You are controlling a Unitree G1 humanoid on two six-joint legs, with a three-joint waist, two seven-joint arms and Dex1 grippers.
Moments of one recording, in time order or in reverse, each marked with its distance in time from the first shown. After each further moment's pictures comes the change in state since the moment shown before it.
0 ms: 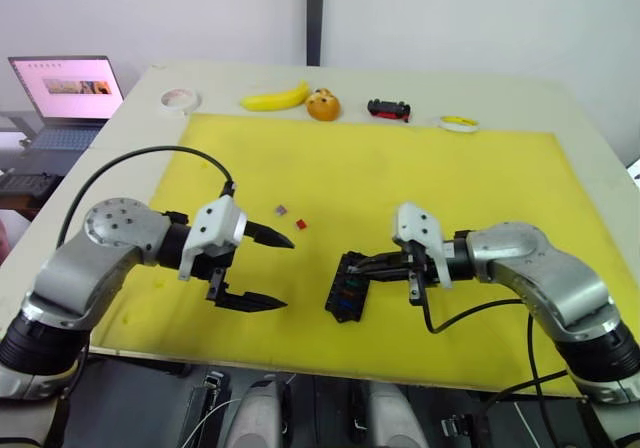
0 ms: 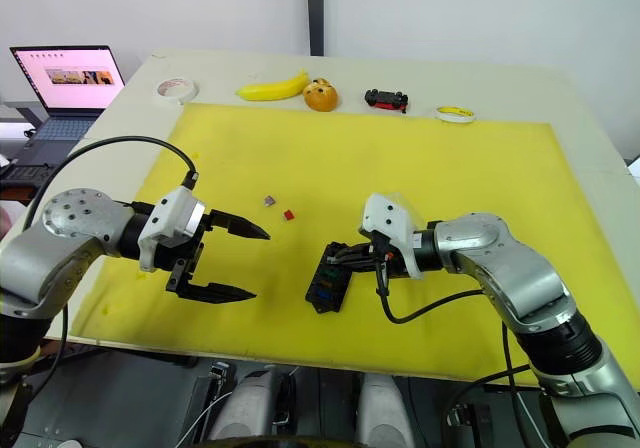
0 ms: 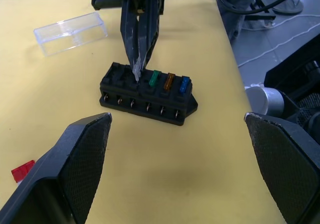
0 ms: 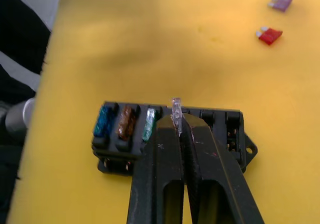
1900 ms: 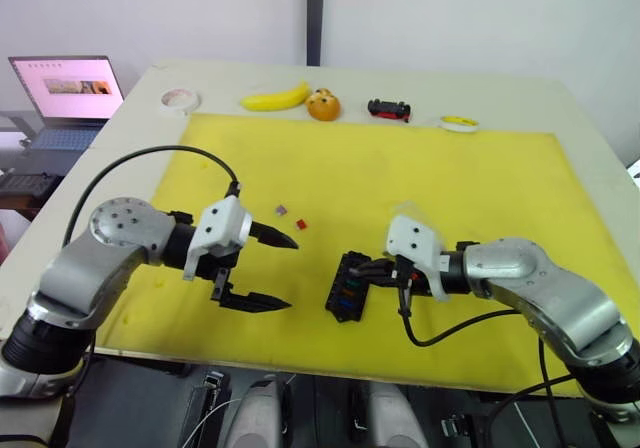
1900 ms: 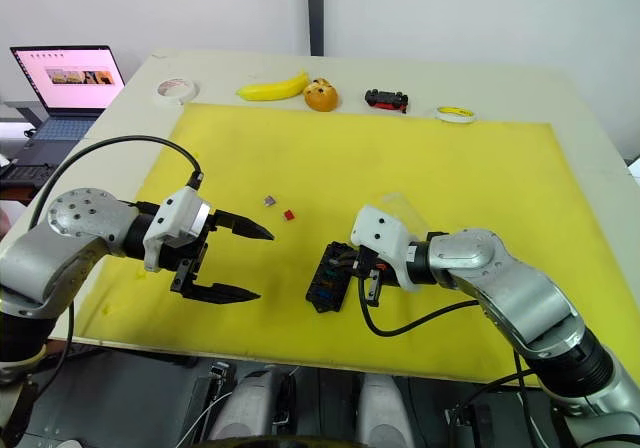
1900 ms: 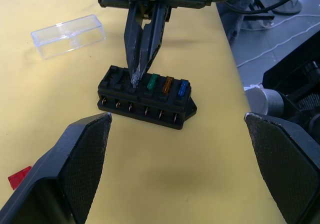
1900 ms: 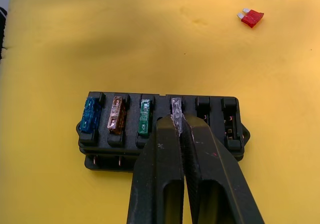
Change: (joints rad) left arm -0.013 -0.019 -0.008 -0.017 0.012 0.026 0.007; right arm 0.056 -0.036 0.052 -0.156 -0.020 0.084 -0.215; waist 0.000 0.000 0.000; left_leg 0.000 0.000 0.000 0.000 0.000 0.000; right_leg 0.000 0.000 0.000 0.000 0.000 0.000
